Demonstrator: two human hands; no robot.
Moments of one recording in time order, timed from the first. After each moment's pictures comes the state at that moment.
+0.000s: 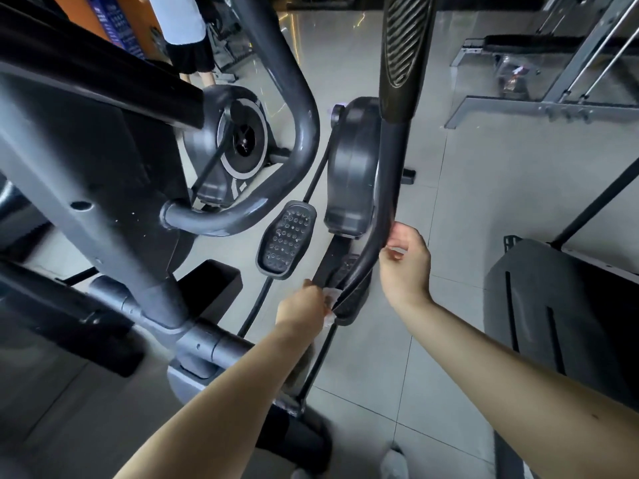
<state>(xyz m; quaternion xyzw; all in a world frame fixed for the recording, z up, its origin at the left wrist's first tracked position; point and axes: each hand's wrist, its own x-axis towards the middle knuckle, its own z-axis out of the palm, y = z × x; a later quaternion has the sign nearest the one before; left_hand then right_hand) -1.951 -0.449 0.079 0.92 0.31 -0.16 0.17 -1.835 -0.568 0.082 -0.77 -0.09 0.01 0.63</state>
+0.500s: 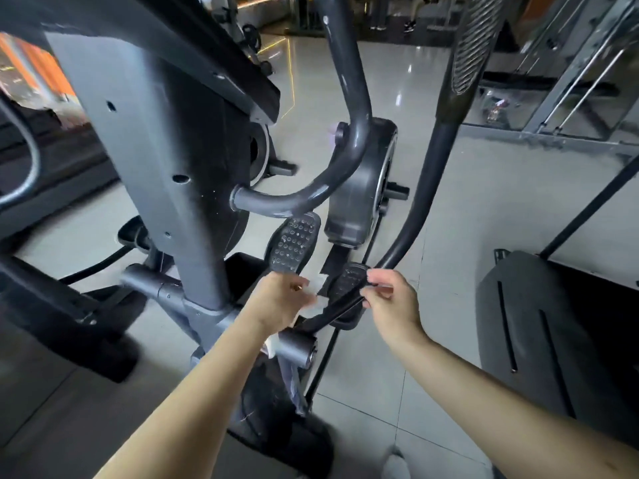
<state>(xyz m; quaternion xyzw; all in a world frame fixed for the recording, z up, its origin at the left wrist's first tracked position) -2.060 -0.366 0.107 0.87 0.29 0.00 0.41 -1.963 -0.550 0.081 -0.76 -0.06 0.14 0.63</state>
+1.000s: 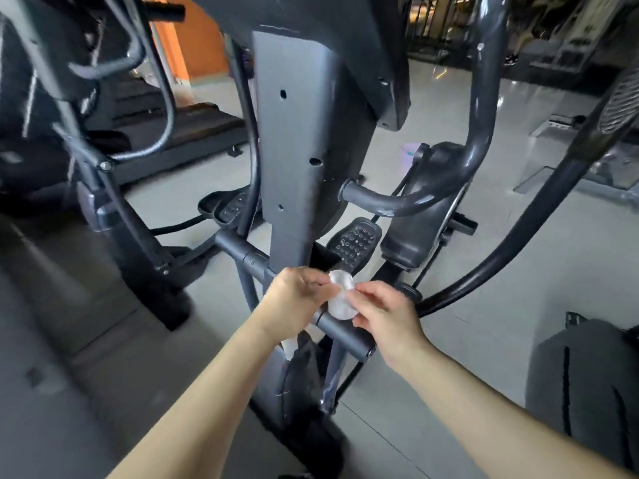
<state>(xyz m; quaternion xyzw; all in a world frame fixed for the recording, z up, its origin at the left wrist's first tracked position) -2.178 -0.351 0.153 0.79 0.28 0.16 0.52 -2.057 -0.480 0.119 -0.67 -0.19 0.34 0.64</state>
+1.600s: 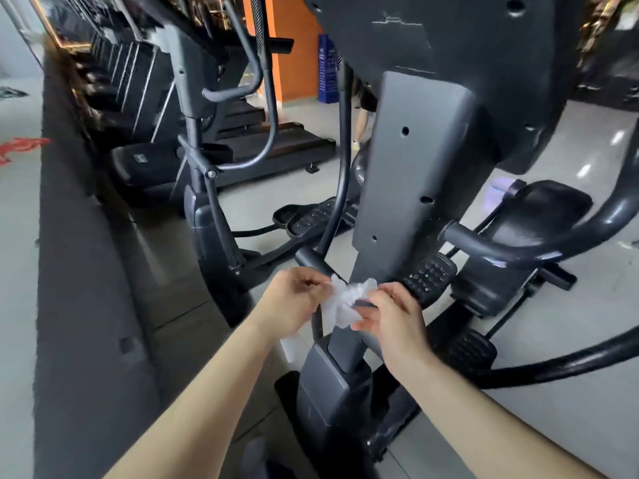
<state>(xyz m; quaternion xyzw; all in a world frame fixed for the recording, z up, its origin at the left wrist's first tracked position) -2.264 -0.272 0.171 0.70 0.42 0.25 0.52 -2.115 -0.370 0.143 -0.58 -0.18 0.41 0.68</state>
